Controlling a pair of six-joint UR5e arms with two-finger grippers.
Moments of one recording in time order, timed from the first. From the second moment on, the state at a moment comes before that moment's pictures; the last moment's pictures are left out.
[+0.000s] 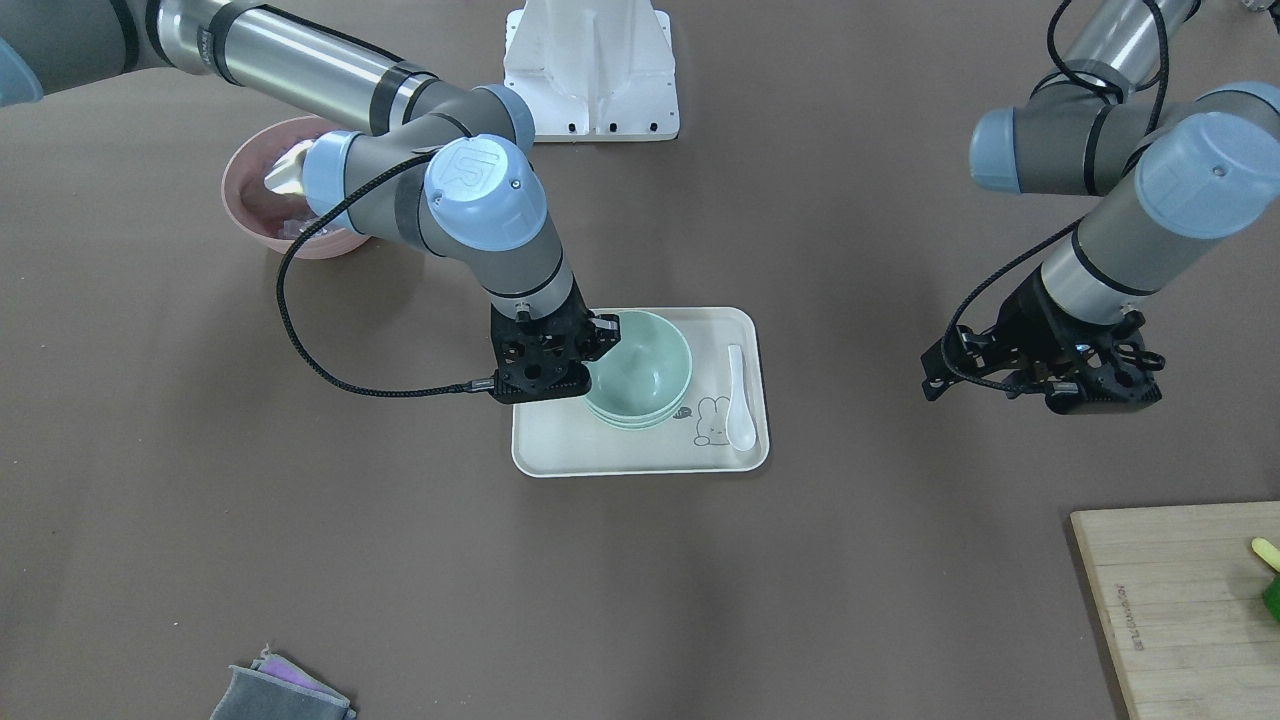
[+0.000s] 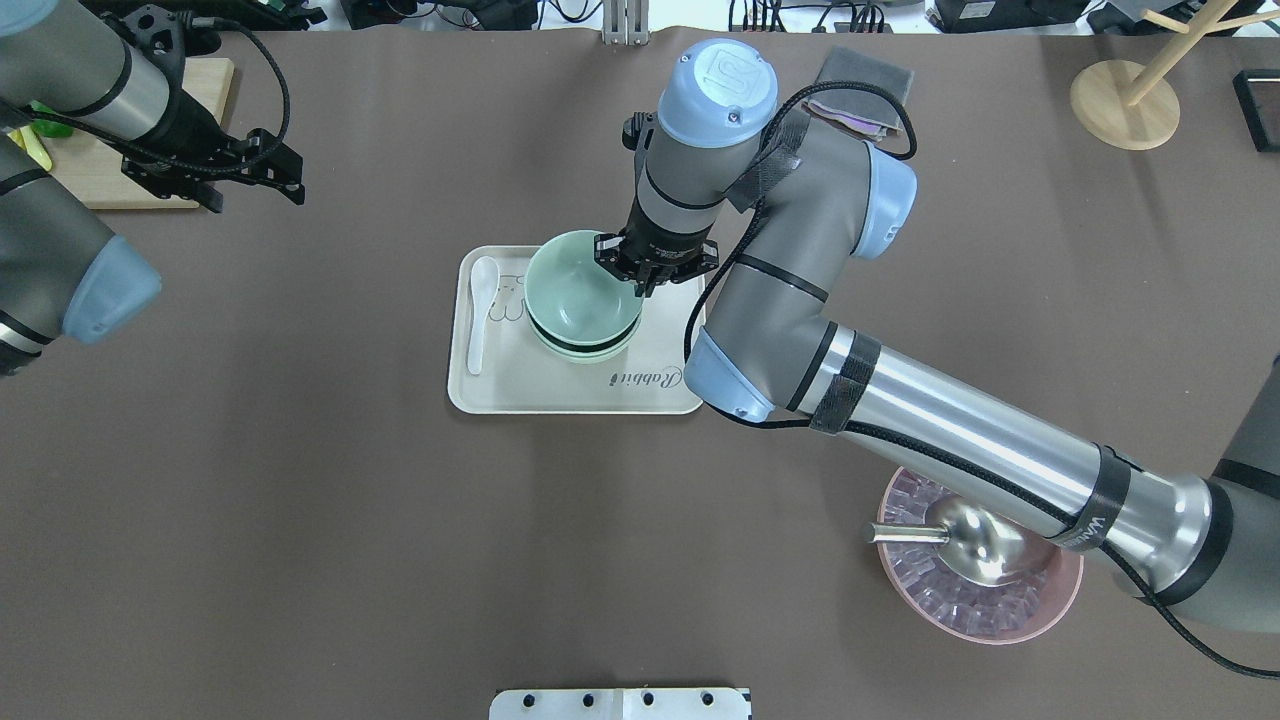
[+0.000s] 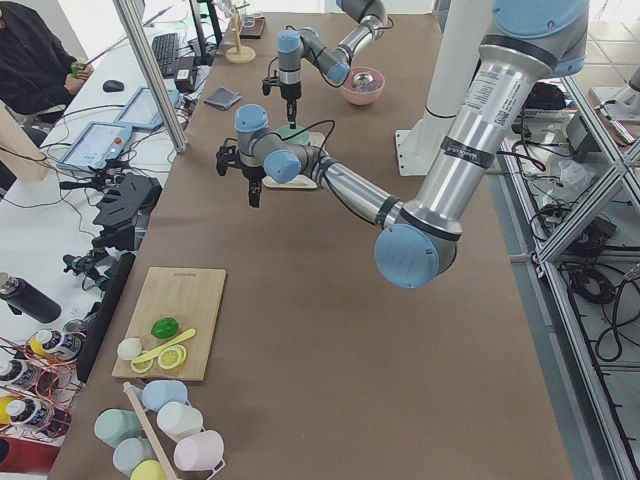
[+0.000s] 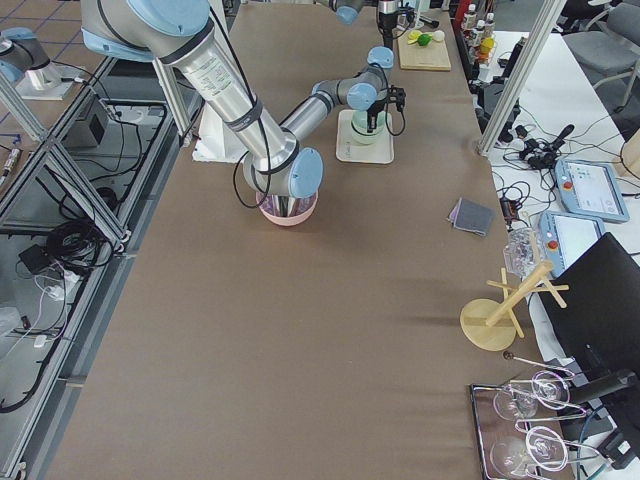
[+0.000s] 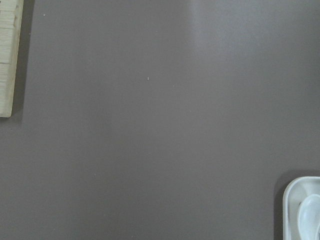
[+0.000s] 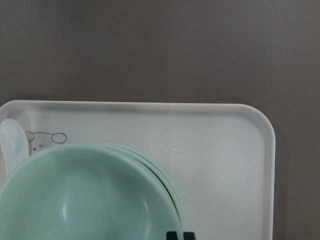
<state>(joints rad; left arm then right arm) -1.02 -1.99 -1.63 -1.80 -2.21 -0.89 0.66 -0.69 1.35 -1.39 2.07 1.12</state>
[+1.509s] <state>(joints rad) -1.02 -1.99 -1.63 -1.80 -2.21 -0.89 0.66 -0.69 1.34 -1.37 2.07 1.12</state>
